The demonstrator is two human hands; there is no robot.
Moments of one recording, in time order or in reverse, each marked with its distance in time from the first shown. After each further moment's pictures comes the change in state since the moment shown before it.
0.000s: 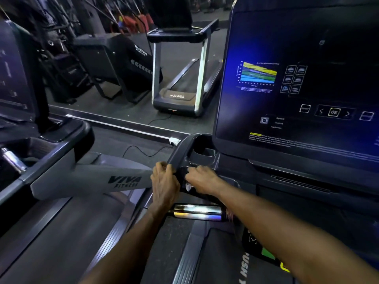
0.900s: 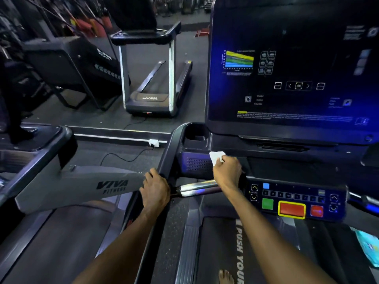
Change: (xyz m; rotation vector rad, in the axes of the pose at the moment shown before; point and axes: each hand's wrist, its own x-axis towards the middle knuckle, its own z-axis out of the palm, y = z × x) left_hand -0.049 -0.052 -0.022 -0.014 -0.190 -0.118; right_hand -0.080 -0.055 0.007 0.931 0.682 1.183
